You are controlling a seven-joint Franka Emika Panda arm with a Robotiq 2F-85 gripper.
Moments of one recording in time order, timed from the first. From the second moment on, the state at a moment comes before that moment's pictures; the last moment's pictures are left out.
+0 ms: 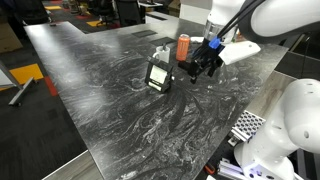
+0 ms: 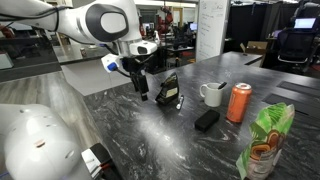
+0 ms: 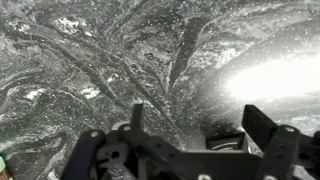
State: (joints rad) arm 0.02 -0.84 0.04 -2.73 -0.03 1.96 0.43
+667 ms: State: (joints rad) arm -0.18 -0.83 -0.04 -2.73 -0.21 2.01 0.25
